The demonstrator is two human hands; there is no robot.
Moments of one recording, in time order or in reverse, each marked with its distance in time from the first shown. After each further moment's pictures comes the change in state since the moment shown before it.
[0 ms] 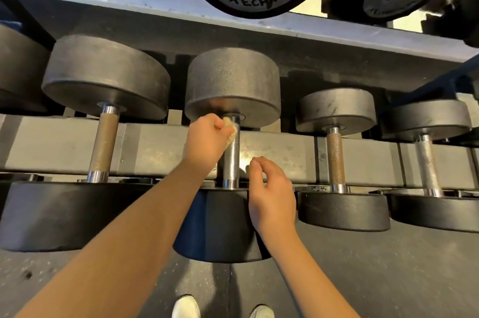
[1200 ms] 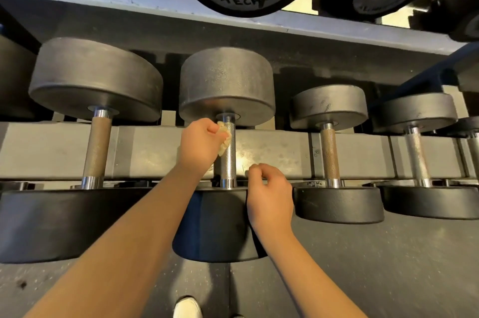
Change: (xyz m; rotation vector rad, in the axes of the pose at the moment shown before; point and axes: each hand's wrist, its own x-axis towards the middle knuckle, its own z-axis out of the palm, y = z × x) left_hand -0.006 0.001 -0.009 -0.061 -0.069 -0.076; right_hand -0.003 0.000 0.006 0.056 0.083 0.134
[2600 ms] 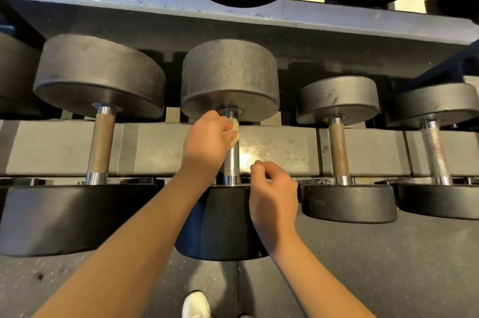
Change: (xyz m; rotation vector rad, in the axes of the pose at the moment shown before) left_hand -0.005 0.001 0.010 0.436 0.096 0.341; right_hand -0.003 0.002 -0.002 0.153 0.011 -0.063
